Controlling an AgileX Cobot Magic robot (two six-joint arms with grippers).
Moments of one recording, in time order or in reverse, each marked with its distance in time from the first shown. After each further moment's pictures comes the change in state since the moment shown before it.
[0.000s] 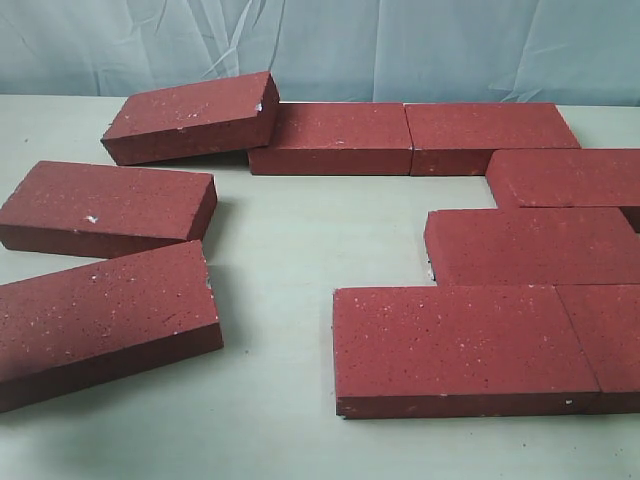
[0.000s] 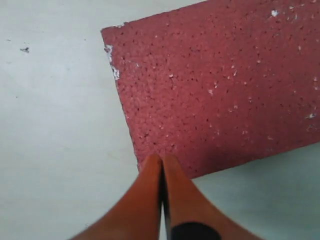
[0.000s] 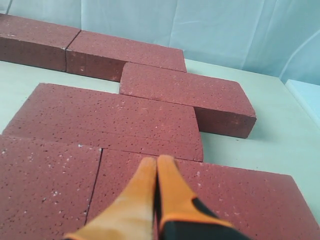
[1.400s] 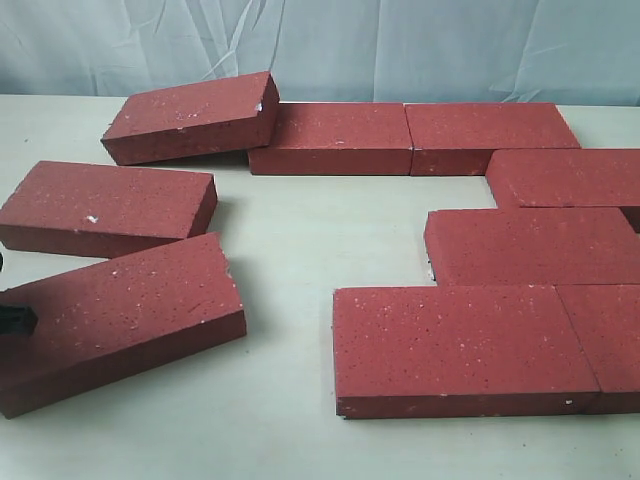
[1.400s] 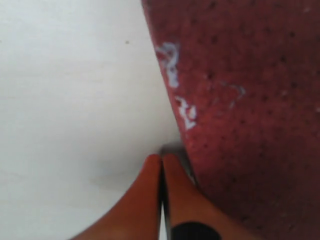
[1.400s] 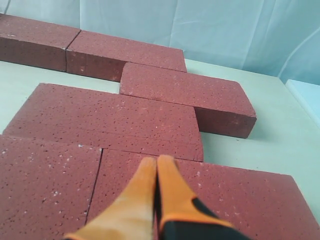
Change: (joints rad) left arm 0.050 0.529 -0.093 -0.040 -0.026 0.082; right arm 0.000 0.000 0.000 0.002 0.000 0.000
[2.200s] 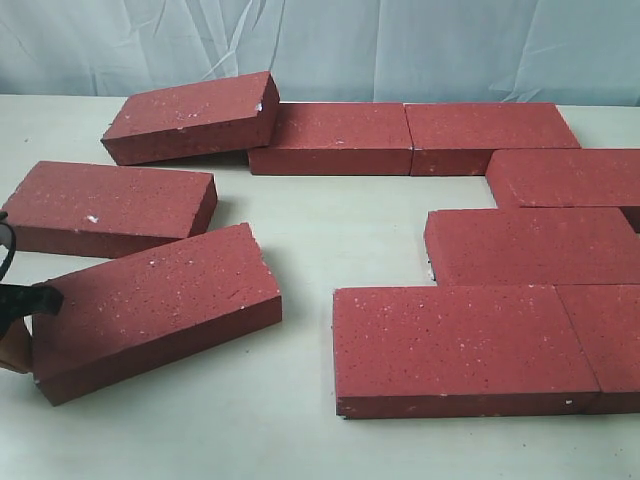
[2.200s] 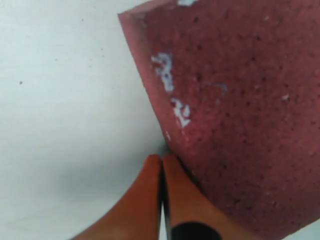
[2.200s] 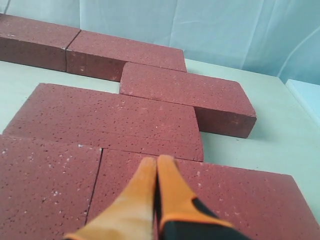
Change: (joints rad) left arm 0.000 0.004 0.000 -0.280 -0.011 0.230; right arm 0.000 0.000 0.000 0.000 0.000 0.000
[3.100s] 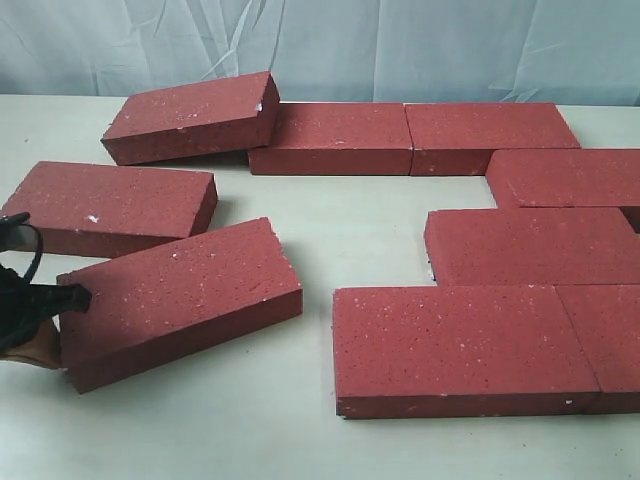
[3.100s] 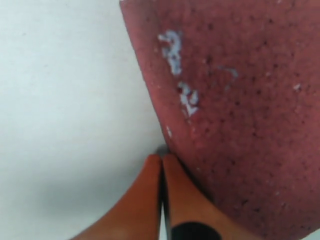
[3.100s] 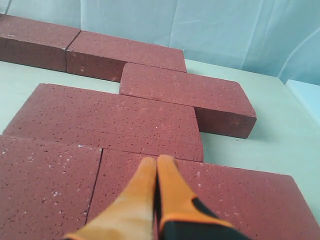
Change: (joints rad) left arm -0.086 0.011 0.034 -0.099 -0.090 0.000; right arm 0.000 0.000 0.000 0.000 0.000 0.000
